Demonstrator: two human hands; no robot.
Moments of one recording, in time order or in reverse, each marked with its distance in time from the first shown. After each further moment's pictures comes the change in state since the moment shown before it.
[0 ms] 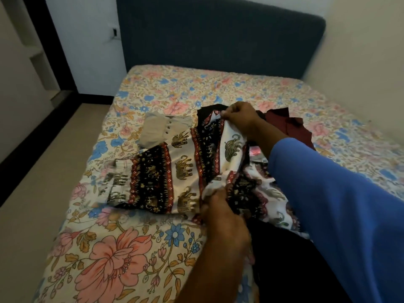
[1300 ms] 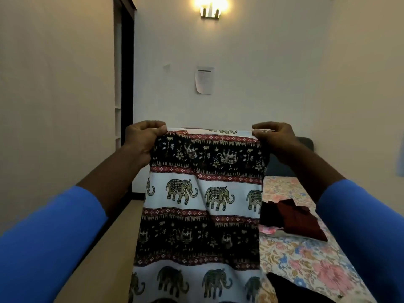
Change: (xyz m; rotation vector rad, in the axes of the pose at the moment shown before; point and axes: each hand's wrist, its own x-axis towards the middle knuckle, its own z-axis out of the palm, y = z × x) left_hand -0.326 0.347 0.048 0.614 -0.292 1.016; right_hand -0.263 -0.283 -0.137 0.420 0.179 -0.375
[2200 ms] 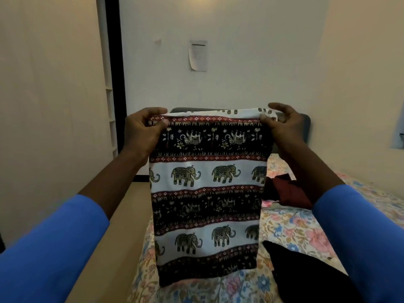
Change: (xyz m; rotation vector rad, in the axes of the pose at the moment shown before) left_hand -0.017 -0.050 -0.012 0.257 -0.076 0.379; right_hand -0.041 0.042 -0.008 0.231 0.212 -0.116
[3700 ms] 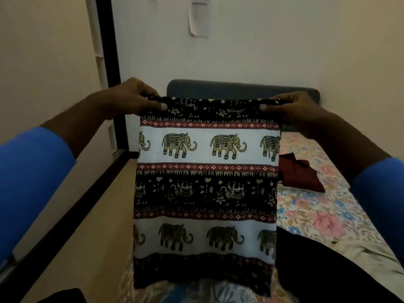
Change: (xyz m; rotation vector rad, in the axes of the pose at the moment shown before) left_hand 0.072 -0.018 -0.015 0.698 -0.644 -0.128; right_hand 0.030 0.020 -0.027 -0.388 -0.486 0.160
